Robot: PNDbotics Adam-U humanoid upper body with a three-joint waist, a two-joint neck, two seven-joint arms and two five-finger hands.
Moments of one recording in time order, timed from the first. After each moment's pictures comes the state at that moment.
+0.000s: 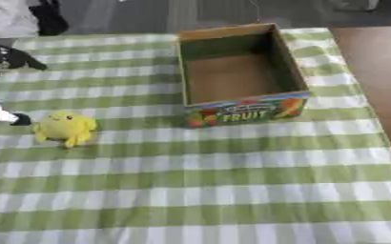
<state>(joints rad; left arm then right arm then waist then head) -0.71 0.93 -0.19 -1.31 -0.76 -0.43 -0.67 -0.41 -0.33 0.03 -1.98 0.25 -0.03 -0.45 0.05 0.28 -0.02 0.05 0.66</state>
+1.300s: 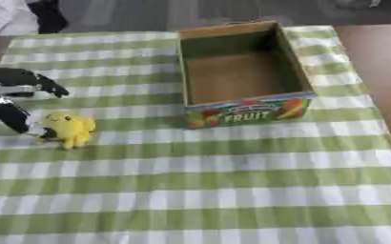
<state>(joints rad) -0.80 0.81 -0.22 -1.05 -0.78 -0.42 -0.68 -0.42 -0.33 0.03 -1.98 0.25 -0.03 -0.45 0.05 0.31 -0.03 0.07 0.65</state>
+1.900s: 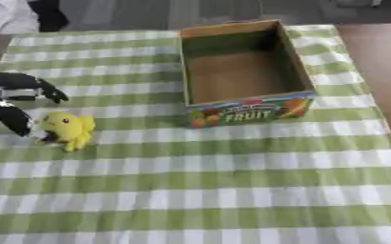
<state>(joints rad) -0.80 0.80 -0.22 -1.04 -0.79 -0.42 -0.69 -0.42 -0.33 0.03 -1.98 0.25 -0.03 -0.45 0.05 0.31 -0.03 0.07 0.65</state>
